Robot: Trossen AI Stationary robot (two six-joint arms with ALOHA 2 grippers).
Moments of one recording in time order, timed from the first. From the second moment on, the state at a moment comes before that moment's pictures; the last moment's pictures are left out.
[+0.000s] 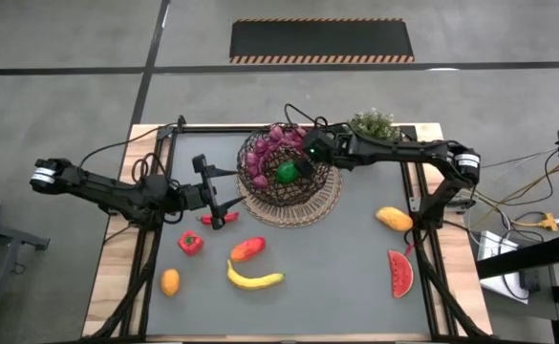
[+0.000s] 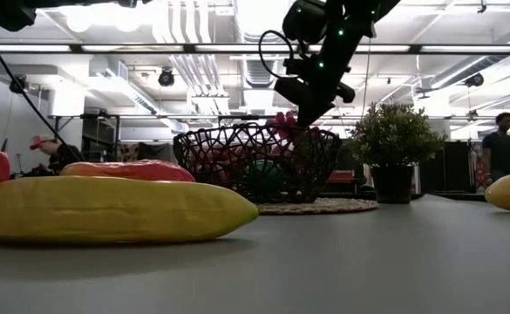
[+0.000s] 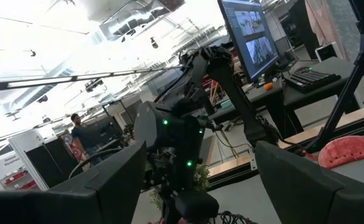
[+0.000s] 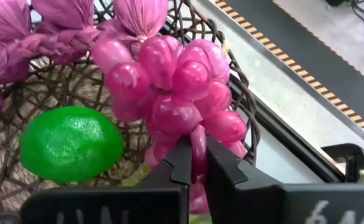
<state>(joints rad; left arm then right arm) -0.16 0.88 0.47 0.70 -0.33 0.59 -0.30 1.68 1.30 -0.56 0.47 0.29</state>
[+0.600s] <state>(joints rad) -0.16 0.88 0.47 0.70 -0.33 0.58 -0.30 1.62 1.30 -0.60 0.47 0.31</state>
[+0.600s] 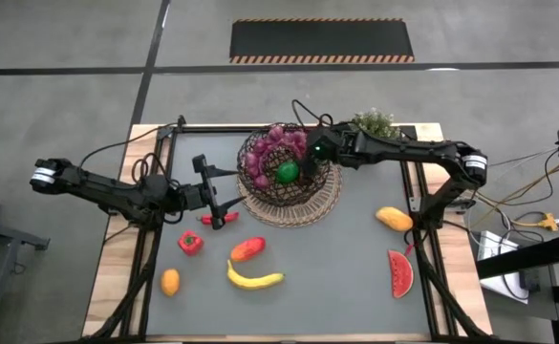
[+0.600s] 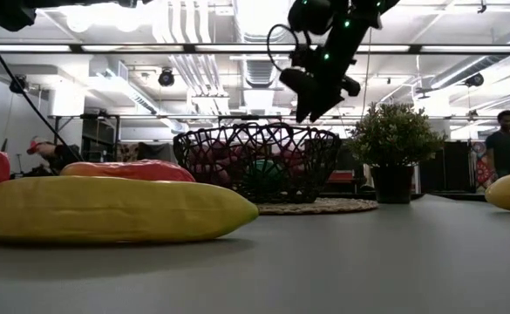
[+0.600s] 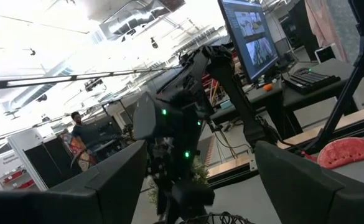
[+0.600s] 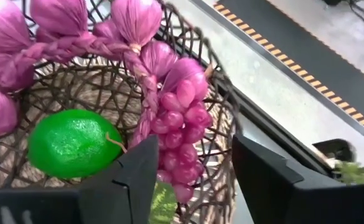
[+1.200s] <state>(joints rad) -0.16 0.89 0.45 0.64 -0.32 0.15 0.06 1.28 1.24 -0.80 0.46 0.20</state>
